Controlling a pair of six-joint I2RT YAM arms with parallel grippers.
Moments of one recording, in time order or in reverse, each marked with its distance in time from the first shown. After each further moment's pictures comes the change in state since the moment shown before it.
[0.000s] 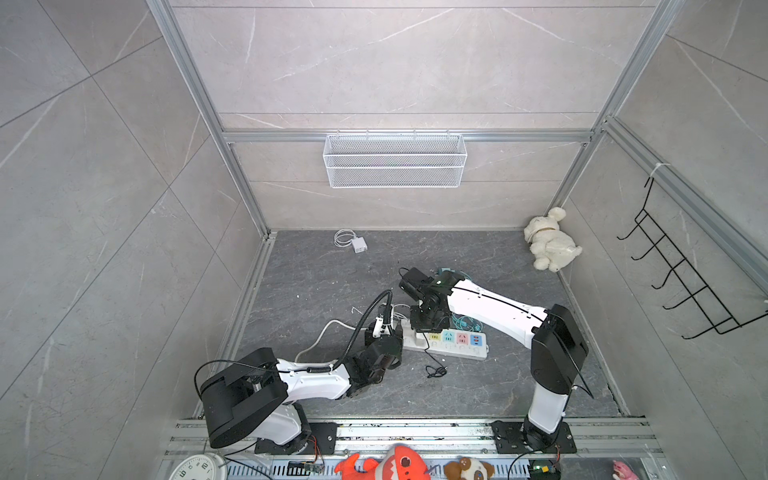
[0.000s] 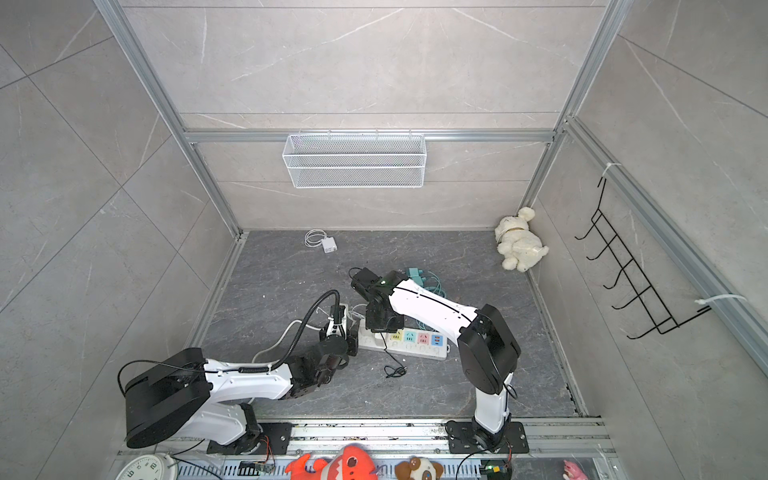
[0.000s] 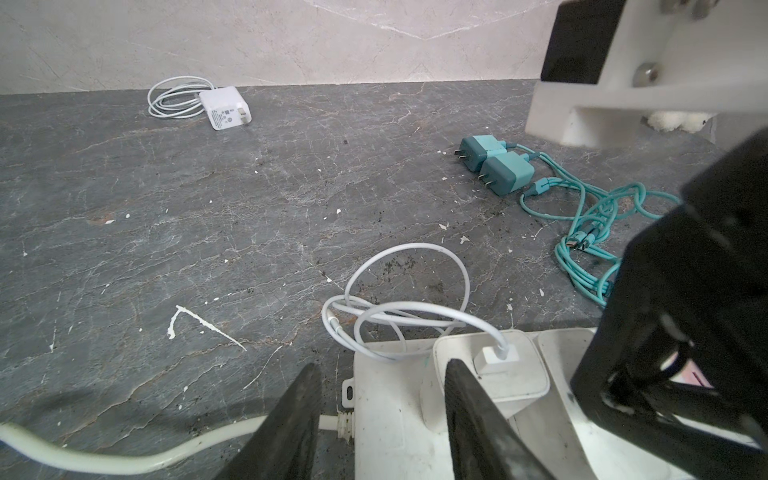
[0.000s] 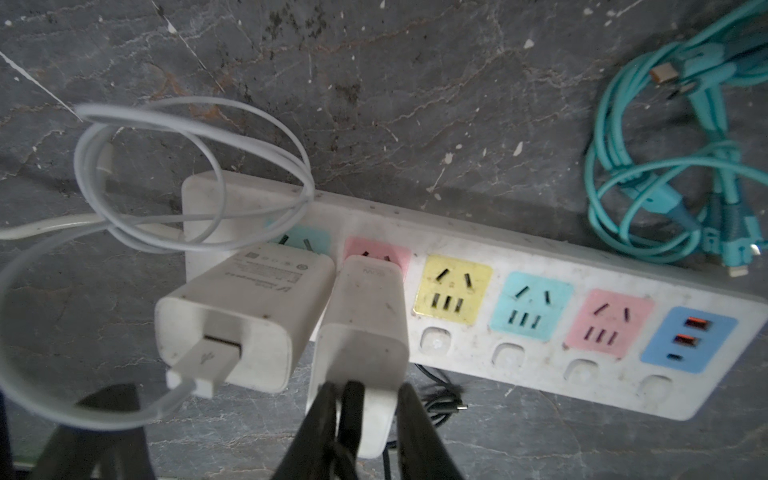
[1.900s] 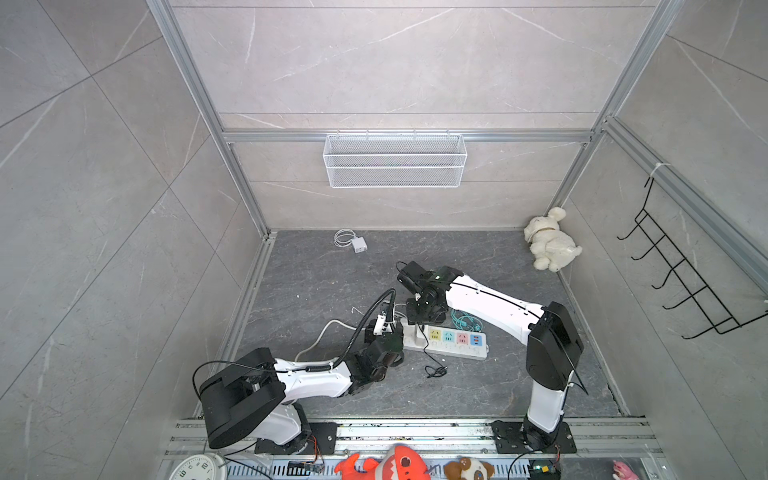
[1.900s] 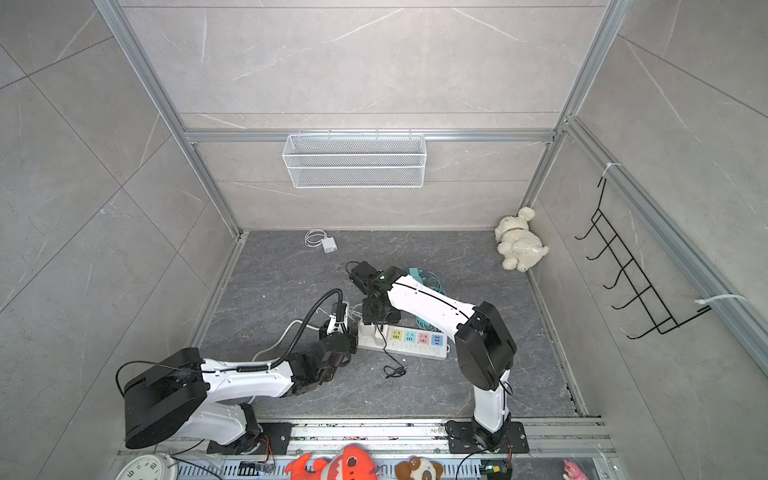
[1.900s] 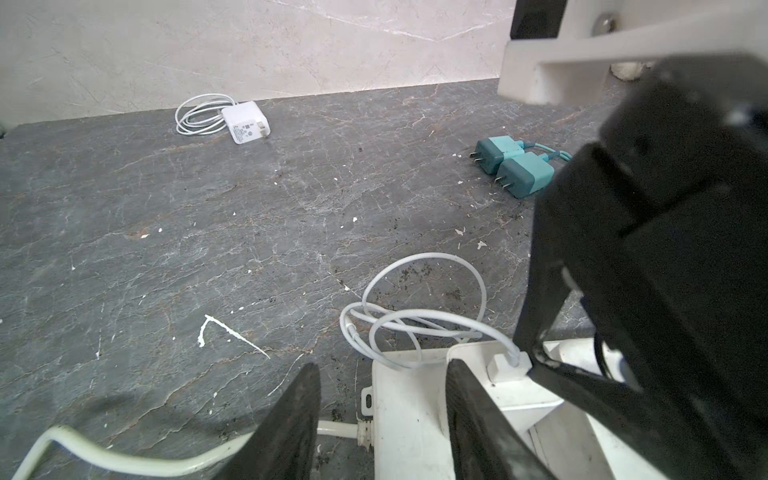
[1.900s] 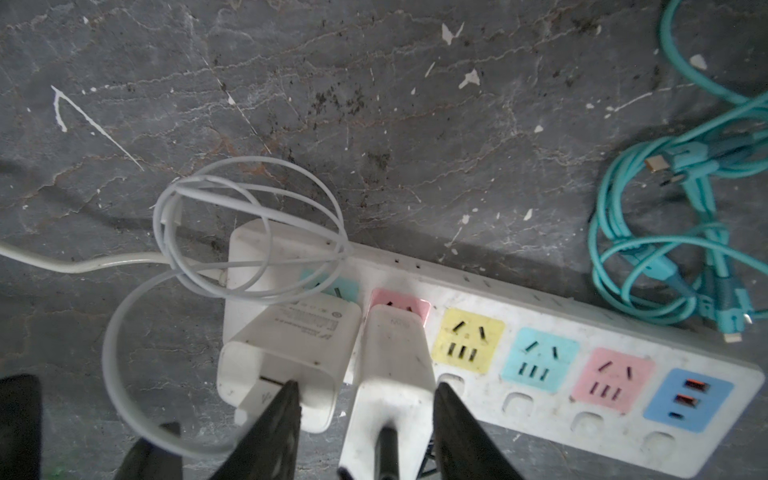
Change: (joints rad) left arm 0.000 -0.015 0.040 -0.077 -0.050 0.018; right arm -0.013 0.027 0.061 0.042 0.025 -0.049
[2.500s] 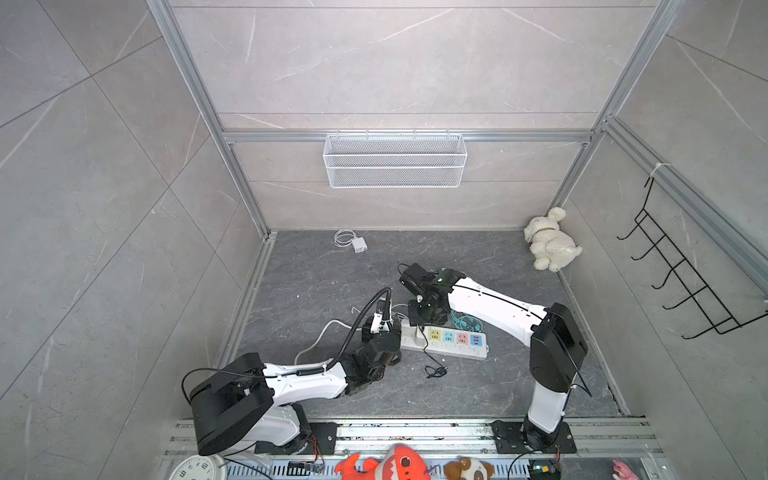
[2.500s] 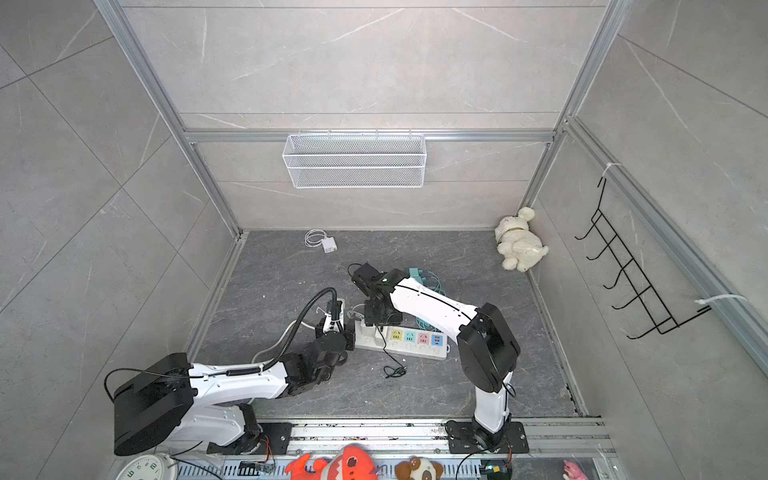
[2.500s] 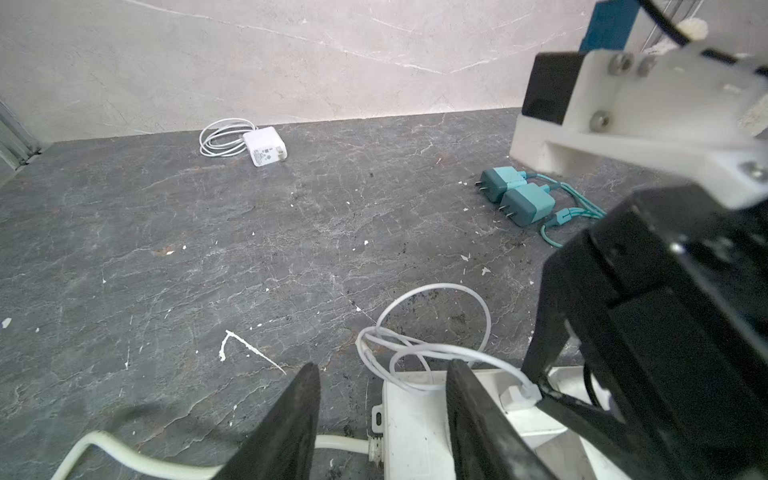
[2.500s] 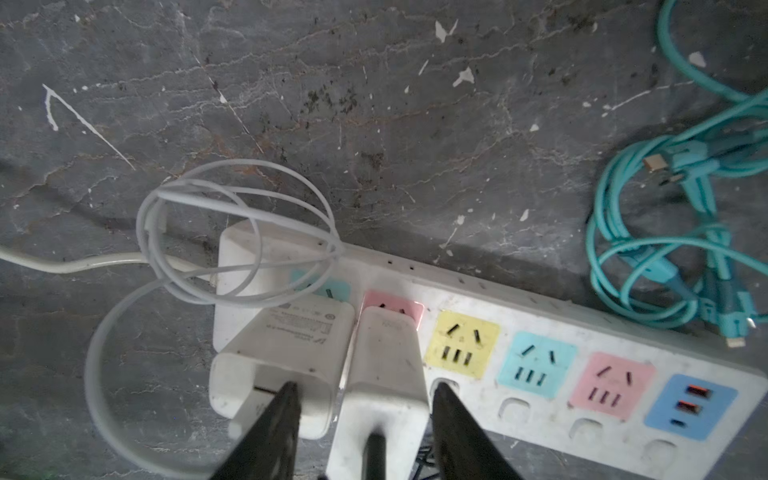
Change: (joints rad) left arm 0.000 -0.063 -0.001 -0.004 -0.041 0.024; right arm -0.005 -0.035 -0.071 0.052 -0.001 -0.006
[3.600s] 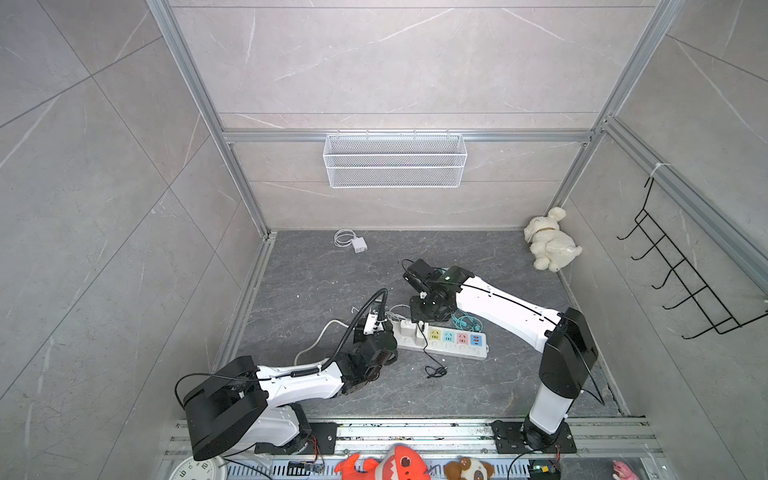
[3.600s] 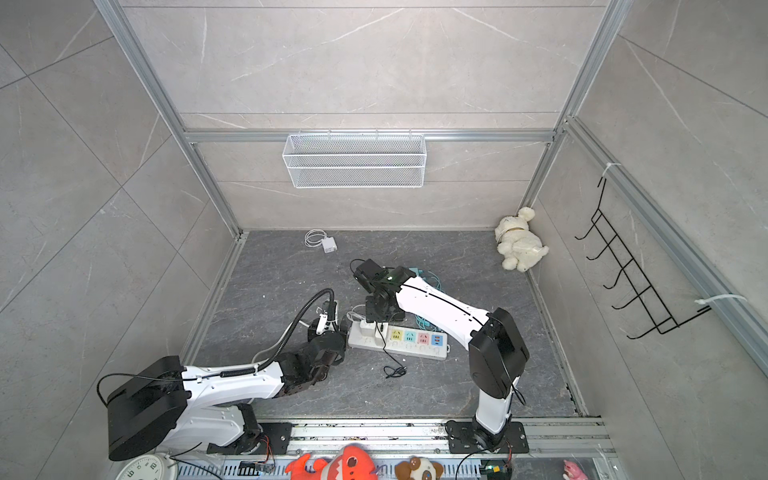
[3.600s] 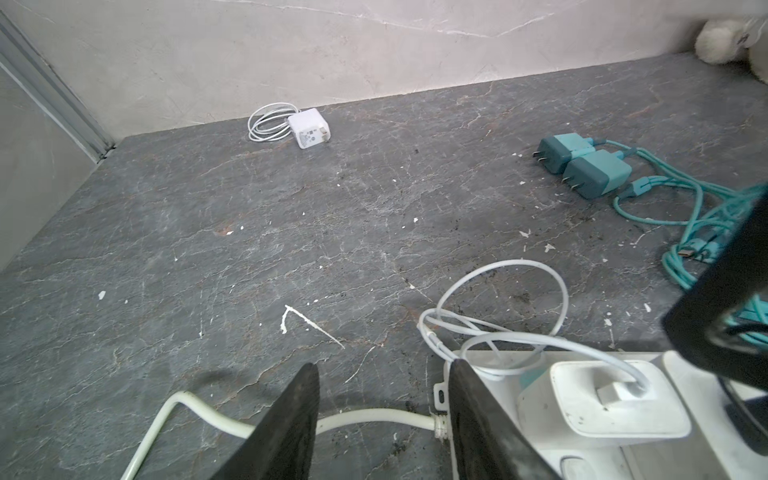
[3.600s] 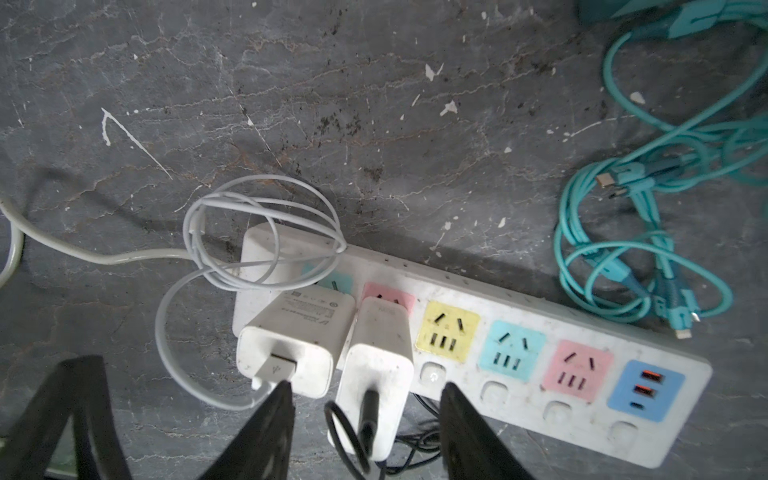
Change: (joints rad) left arm 0.052 -0.037 -0.012 -0.153 -0.046 0.000; right arm -0.001 -0.061 0.037 -0.039 0.040 -0.020
